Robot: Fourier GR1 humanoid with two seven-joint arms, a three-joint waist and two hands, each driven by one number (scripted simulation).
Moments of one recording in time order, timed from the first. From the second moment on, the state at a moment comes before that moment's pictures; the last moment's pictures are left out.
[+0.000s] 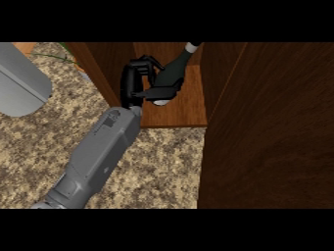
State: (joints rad) left arm -0.85 0.00 -0.20 -0.66 0.42 0.49 -0.48; right arm -0.07 -0.05 -0.01 -2.46 -0.16 0.19 0.62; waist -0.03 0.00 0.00
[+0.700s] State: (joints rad) left arm -1.05 0.01 -0.10 -0.38 0.42 0.51 -0.66; right arm -0.07 -0.03 0.03 -2.45 -0.16 0.19 0.60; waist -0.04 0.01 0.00
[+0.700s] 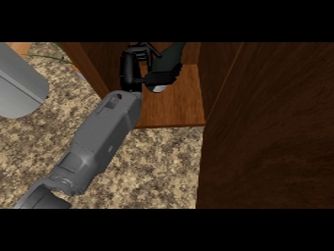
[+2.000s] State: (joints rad) left arm -1.14 0.00 0.05 -0.15 0.50 0.43 -0.75; right arm -0.07 -0.02 0.05 -2.42 -0.16 0.21 0.58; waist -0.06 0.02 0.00
